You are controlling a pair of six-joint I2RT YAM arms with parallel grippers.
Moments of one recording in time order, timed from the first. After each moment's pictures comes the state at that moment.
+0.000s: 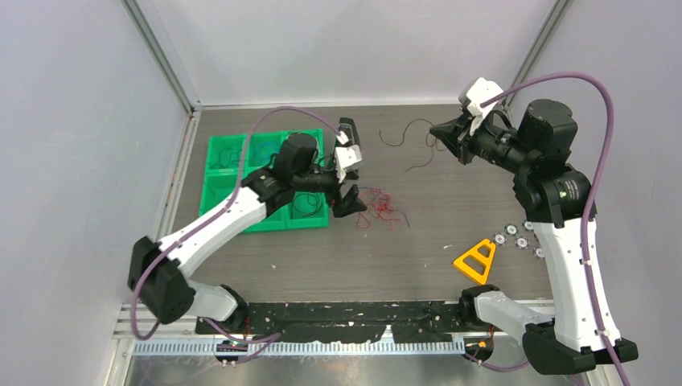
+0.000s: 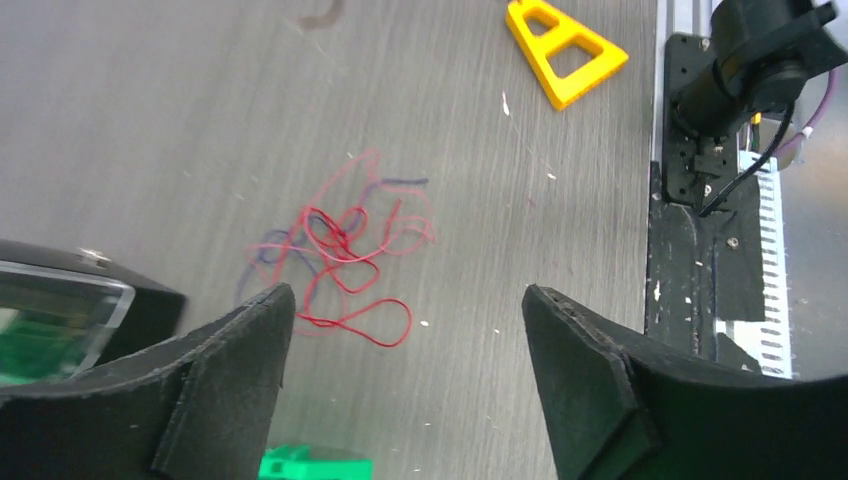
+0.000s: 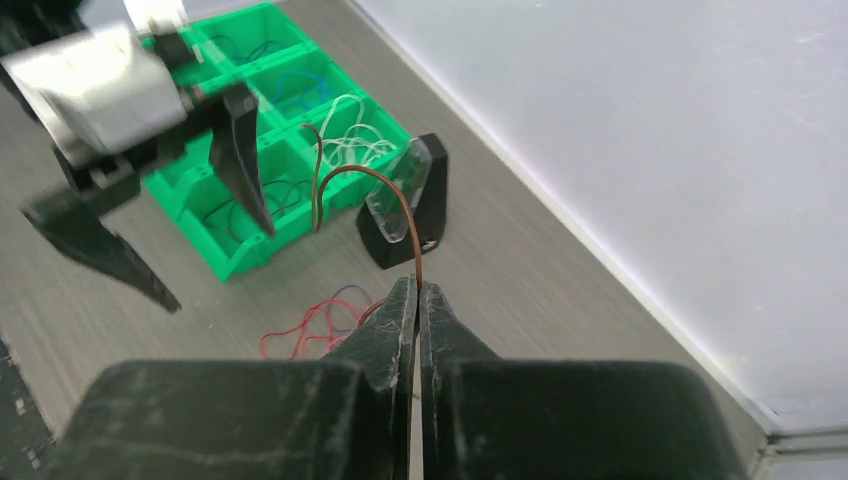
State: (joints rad) left arm -0.69 1.42 1.17 -0.26 0.64 0.25; right arm 0.19 1.04 1.56 -0.67 -0.57 -0.36
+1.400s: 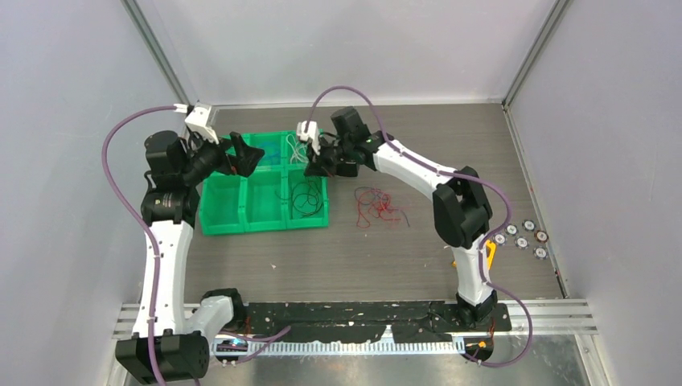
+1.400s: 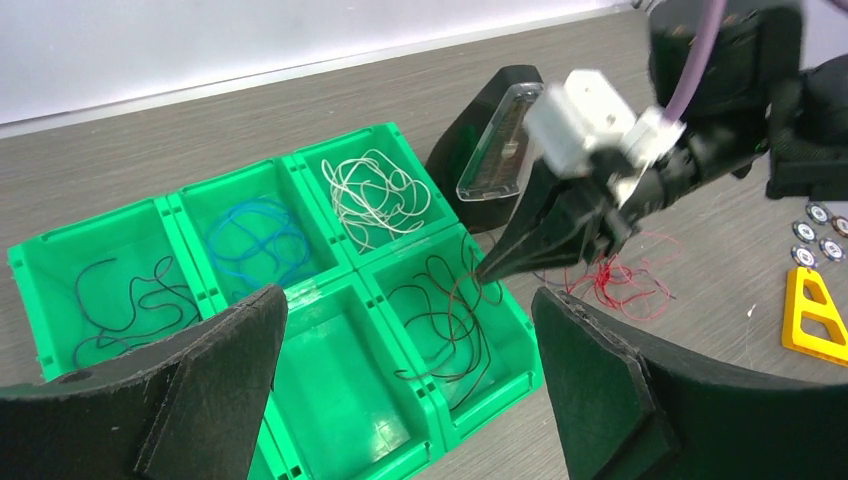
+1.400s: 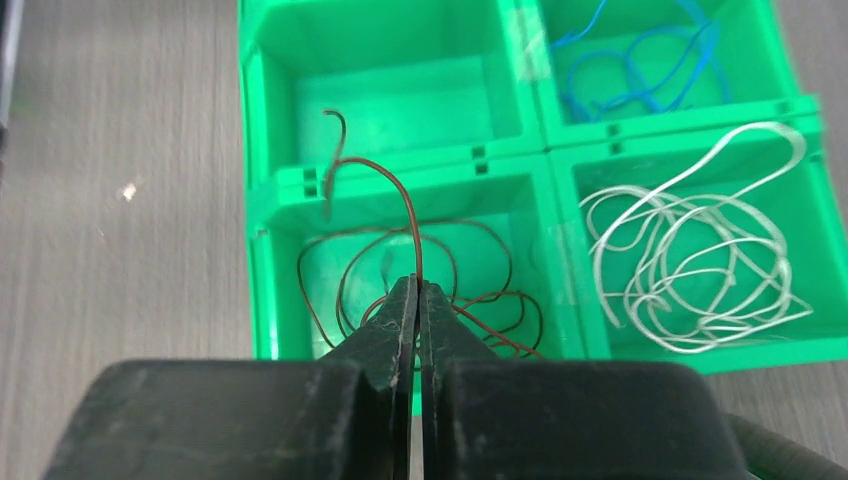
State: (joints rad) left arm 0.10 0.99 1.11 -0.36 0.62 -0.05; right arm 0.67 2.04 1.73 -0.29 -0.73 -0.42
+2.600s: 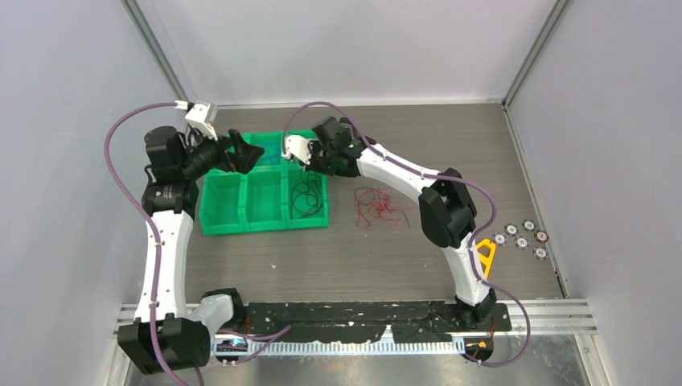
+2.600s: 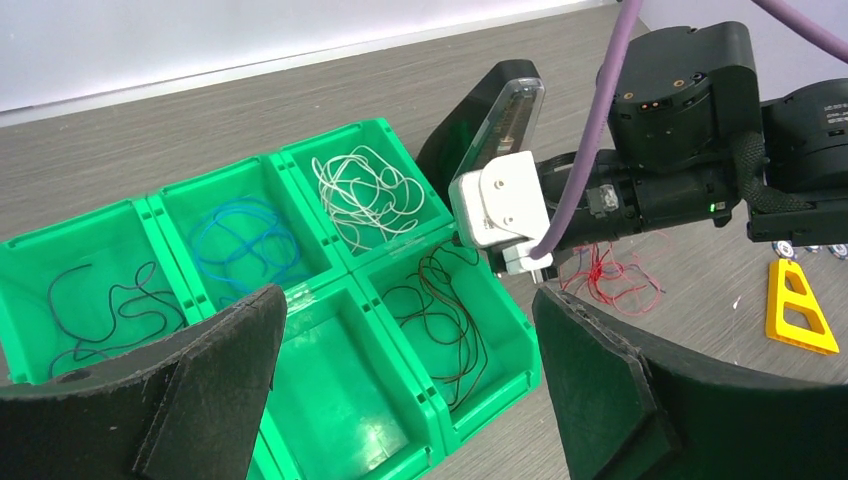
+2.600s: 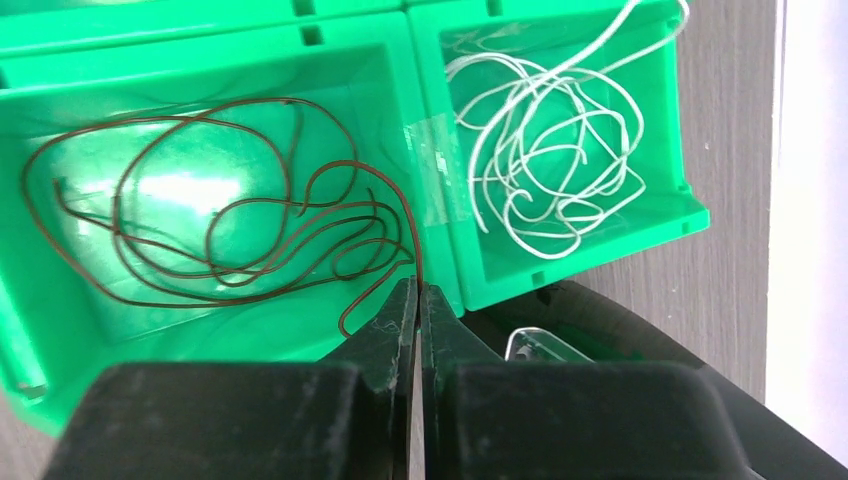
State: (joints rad) left arm 0.15 1.05 1.11 -0.33 0.70 -0.06; right arm 0.76 2.15 1.85 -0.46 -0.17 -0.72
